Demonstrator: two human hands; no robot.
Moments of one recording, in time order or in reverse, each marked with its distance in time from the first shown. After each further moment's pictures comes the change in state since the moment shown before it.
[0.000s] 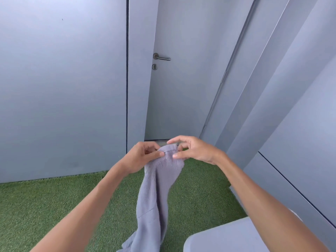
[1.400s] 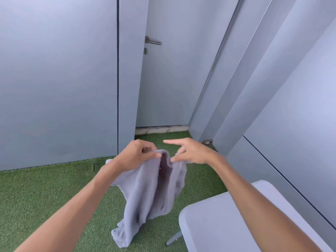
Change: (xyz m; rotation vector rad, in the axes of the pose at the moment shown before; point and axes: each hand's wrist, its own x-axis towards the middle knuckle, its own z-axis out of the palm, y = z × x) left_hand -0.057 -0.007 0.009 0.309 -0.053 0.085; right_hand -0.051 -0.008 0.061 -0.332 -0.002 0.174
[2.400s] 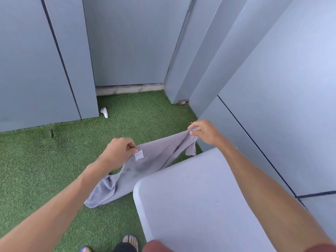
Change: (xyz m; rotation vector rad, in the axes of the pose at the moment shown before) left_hand 0.068 -0.044 0.178 0.202 -0.103 -0.397; right_hand -0.054 0.279 -0.068 -0.123 0.323 0.388
